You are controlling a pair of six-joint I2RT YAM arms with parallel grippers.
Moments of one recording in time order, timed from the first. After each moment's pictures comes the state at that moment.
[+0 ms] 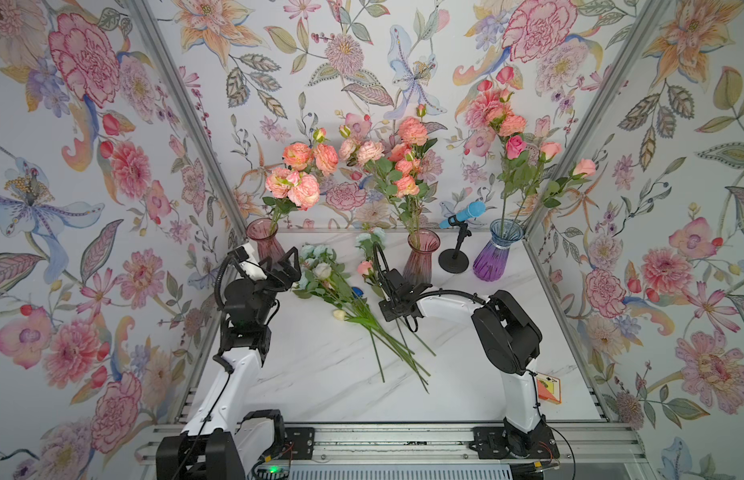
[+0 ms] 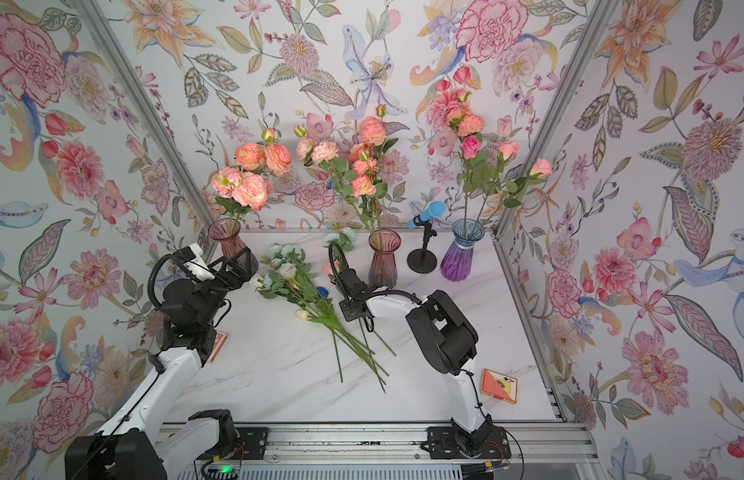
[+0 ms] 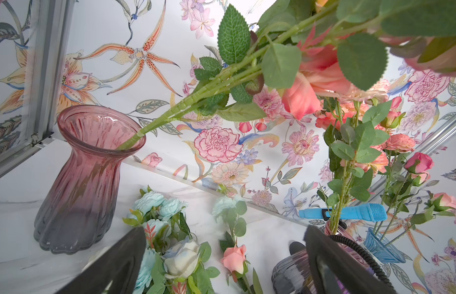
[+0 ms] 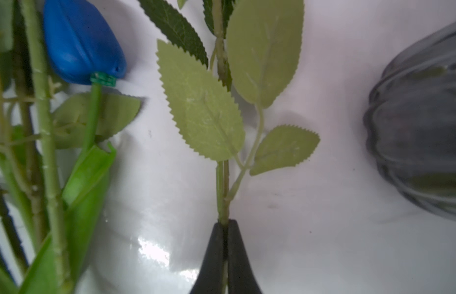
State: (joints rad) left arm 0.05 1.04 0.61 0.47 0.24 -0.56; right arm 0.77 2.06 1.40 -0.39 0.17 0.19
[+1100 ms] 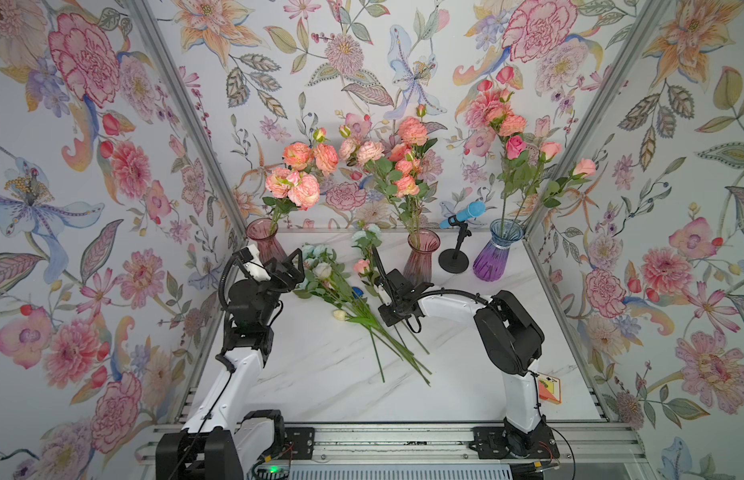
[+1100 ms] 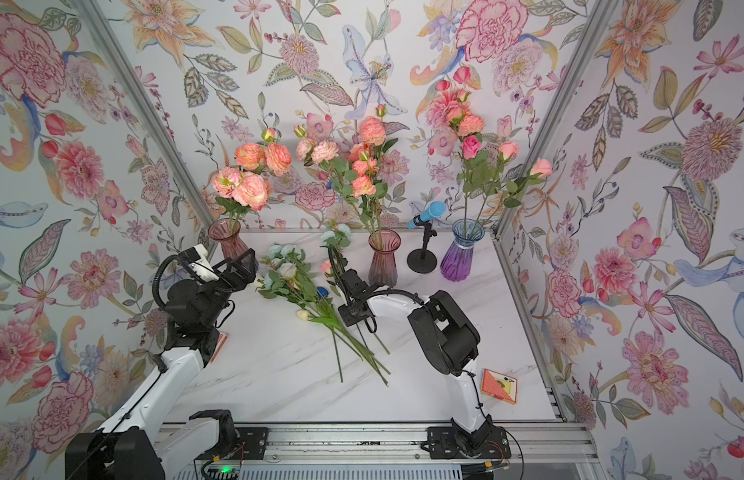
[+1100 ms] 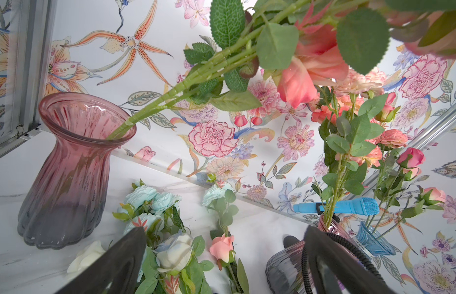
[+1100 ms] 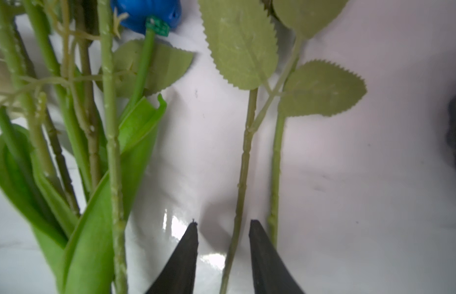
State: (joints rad) left arm 0.02 1.05 0.59 0.48 0.24 -0.58; right arm 0.76 2.06 1.41 -0.45 0.01 0.15
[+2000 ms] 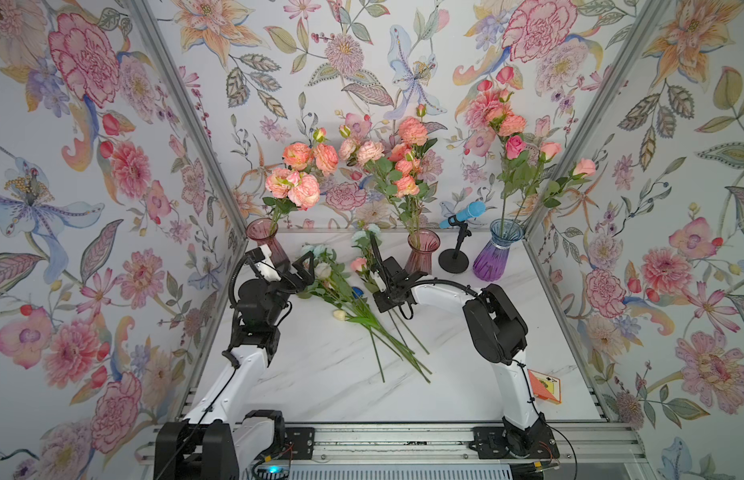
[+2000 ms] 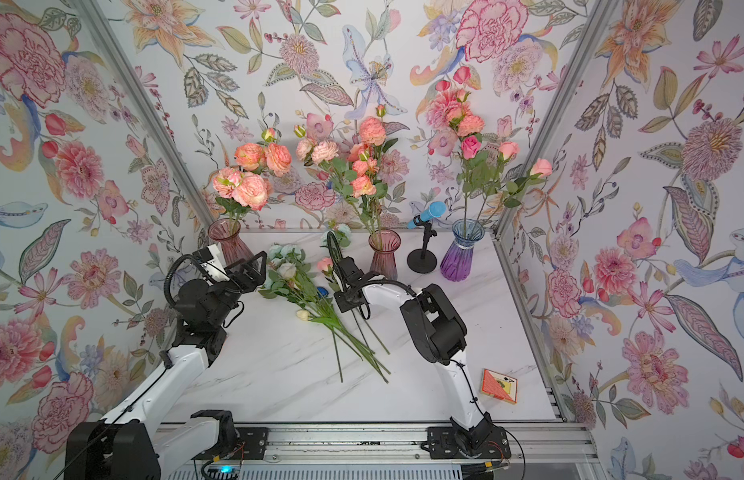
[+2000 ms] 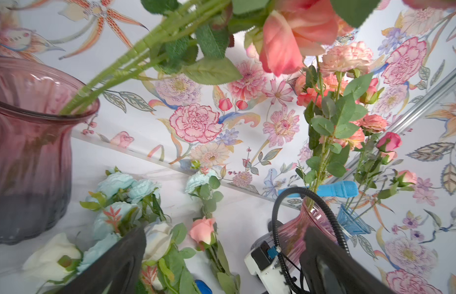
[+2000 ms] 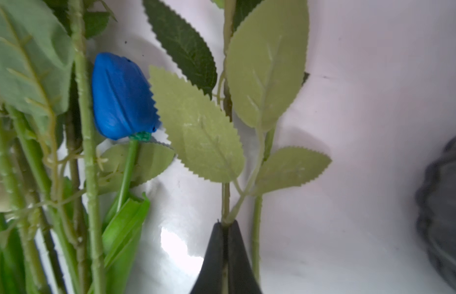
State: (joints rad) left arm -0.07 1.10 0.57 0.54 0.26 -0.62; right arm 0.72 2.18 1.62 -0.47 0.01 0.15
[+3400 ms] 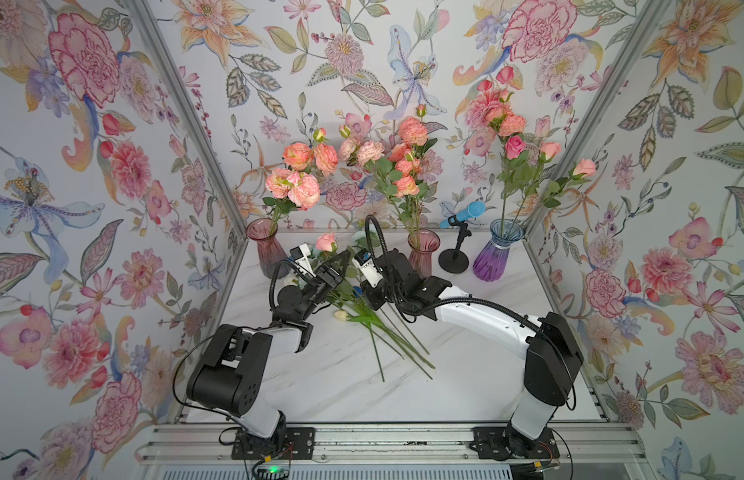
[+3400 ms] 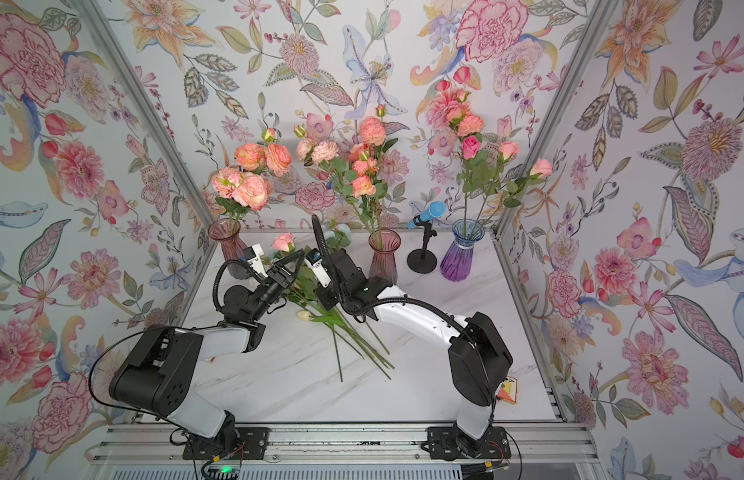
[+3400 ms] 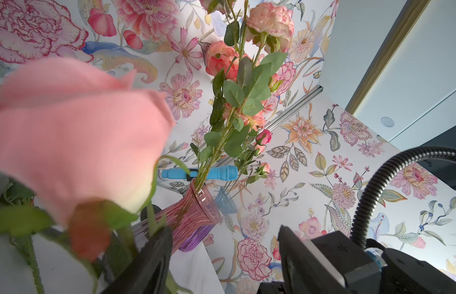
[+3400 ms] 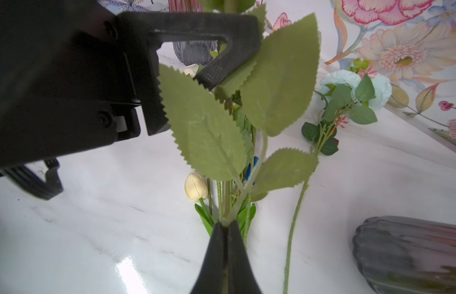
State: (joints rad) left arm -0.28 1.59 0.58 1.35 0.39 -1.14; right arm 0.88 1.77 1.46 -0.31 0.01 0.01
